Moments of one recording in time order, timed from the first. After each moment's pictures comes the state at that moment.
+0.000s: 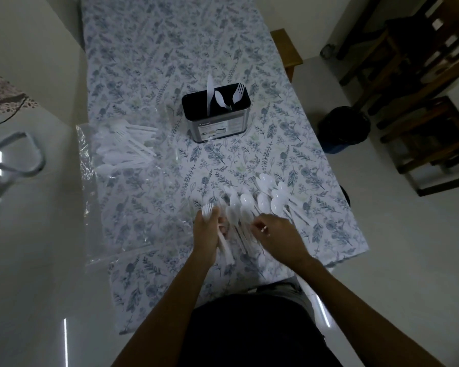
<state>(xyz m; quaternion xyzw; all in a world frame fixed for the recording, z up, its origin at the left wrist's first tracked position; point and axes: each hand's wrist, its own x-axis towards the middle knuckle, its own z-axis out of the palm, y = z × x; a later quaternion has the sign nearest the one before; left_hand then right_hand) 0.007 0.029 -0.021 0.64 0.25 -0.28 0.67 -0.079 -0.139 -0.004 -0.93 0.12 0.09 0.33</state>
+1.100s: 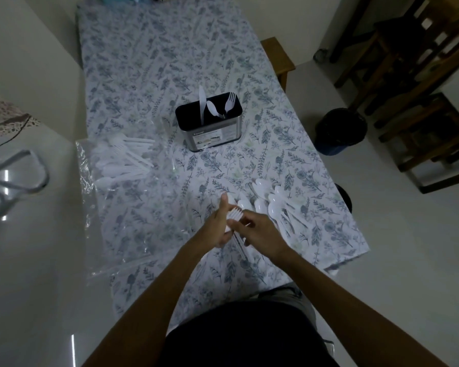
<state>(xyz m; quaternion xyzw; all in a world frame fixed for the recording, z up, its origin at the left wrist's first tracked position) 0.036 0.013 0.008 0.72 -0.06 -0.46 0.51 -0.051 -0.114 0.030 -0.76 0.20 0.08 0.61</state>
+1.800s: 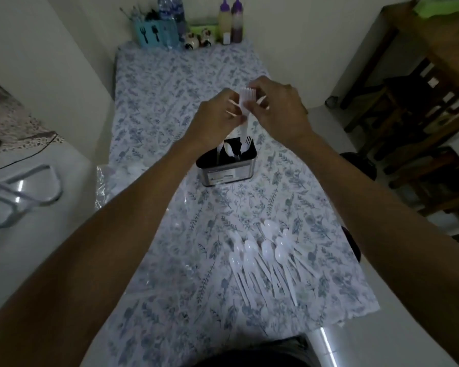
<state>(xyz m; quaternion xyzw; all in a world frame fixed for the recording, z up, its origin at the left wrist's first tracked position) 0.257 -0.060 0.182 0.84 -0.30 -0.07 0.45 0.198 -0.234 0.191 -0.92 -0.03 -0.26 0.29</state>
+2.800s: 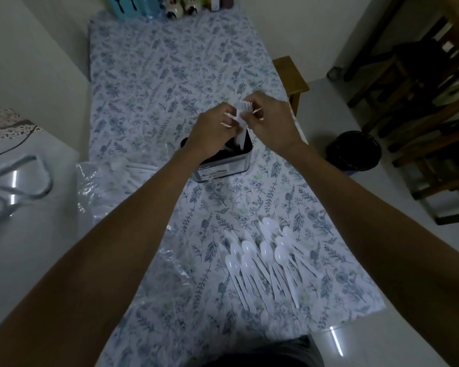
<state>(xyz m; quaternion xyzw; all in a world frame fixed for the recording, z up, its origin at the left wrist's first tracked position) 0.292 -0.088 0.096 0.84 -0.25 -0.15 0.45 0.226 -0.256 0.105 -0.91 0.03 -0.20 0.36</state>
